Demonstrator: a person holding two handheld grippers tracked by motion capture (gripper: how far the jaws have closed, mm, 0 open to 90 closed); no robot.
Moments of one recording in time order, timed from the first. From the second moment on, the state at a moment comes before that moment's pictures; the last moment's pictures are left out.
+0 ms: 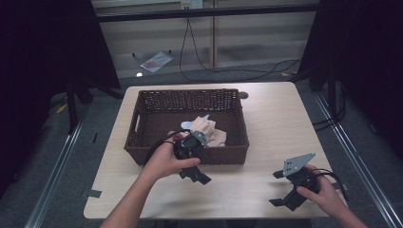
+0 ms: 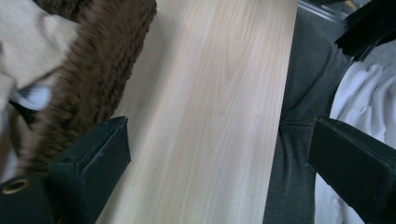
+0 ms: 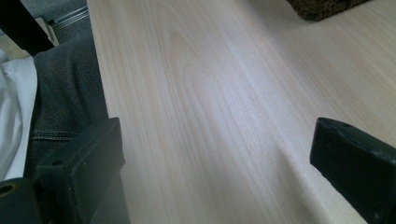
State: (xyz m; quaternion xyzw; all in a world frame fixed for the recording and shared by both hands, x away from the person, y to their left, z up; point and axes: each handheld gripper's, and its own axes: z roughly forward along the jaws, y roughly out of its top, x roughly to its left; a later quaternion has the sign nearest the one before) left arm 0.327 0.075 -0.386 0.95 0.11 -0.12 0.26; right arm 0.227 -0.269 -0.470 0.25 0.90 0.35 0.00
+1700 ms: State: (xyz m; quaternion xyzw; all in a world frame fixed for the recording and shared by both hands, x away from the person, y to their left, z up) left arm 0.407 0.073 -0.347 0.95 0.21 -0.05 0.23; right arm 0.226 -0.269 -0.470 0.24 0.90 0.35 0.00
